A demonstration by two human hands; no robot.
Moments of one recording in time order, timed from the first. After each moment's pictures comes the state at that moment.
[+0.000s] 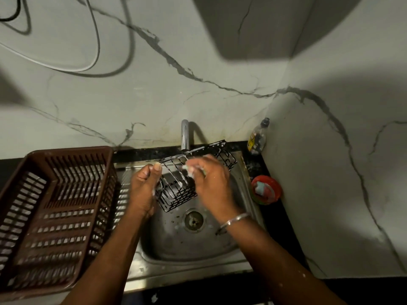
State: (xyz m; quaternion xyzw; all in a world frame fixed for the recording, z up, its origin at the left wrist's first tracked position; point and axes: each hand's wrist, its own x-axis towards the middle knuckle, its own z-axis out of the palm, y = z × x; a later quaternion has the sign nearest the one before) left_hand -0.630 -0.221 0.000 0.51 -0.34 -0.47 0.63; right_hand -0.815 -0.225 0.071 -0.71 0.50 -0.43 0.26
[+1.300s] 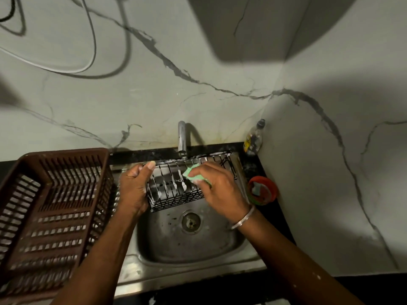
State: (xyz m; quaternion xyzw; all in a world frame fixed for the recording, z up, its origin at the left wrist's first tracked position) left_hand -0.613 -0.228 0.001 0.53 -0.27 -0.50 0.63; right_hand -0.852 -0.230 0.057 -0.83 0.38 -0.38 0.17
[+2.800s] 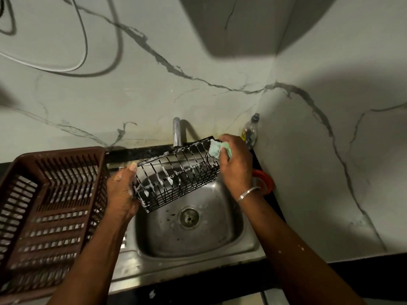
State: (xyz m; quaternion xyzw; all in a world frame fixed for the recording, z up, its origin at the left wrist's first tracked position) left_hand -0.607 -0.208 0.006 0.50 -0.21 -0.49 0.68; right_hand -0.880 -0.265 0.052 -0.70 0.53 -0.47 0.09
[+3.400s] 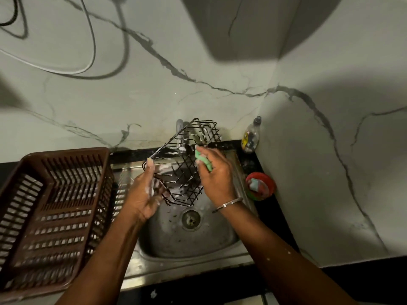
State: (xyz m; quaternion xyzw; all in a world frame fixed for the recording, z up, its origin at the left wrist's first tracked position) left_hand -0.636 -0.201 0.026 0.52 -0.20 -0.61 0.55; right_hand -0.832 -0.240 0.045 -0.66 0.49 -0.52 0.22
